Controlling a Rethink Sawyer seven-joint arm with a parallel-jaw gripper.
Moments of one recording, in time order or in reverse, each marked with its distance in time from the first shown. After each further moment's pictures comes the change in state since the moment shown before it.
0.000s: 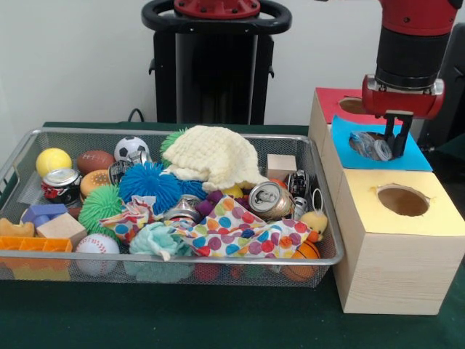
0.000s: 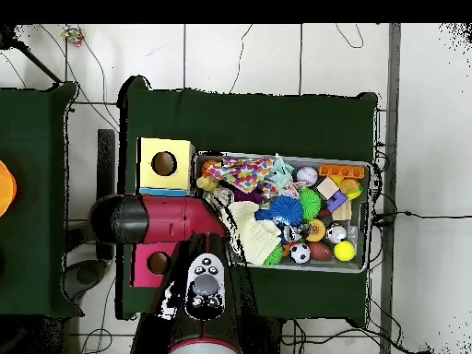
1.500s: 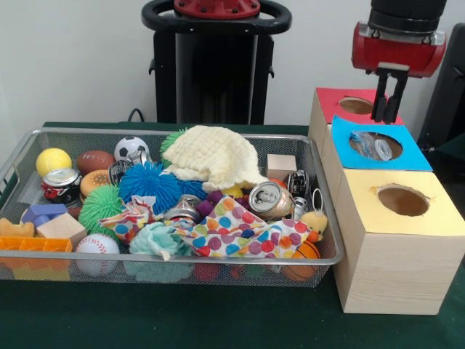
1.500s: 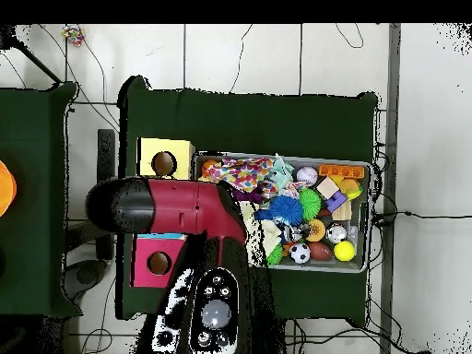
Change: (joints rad) arm 0.002 -0.083 -0.098 -0.097 -0.014 0.124 0.000
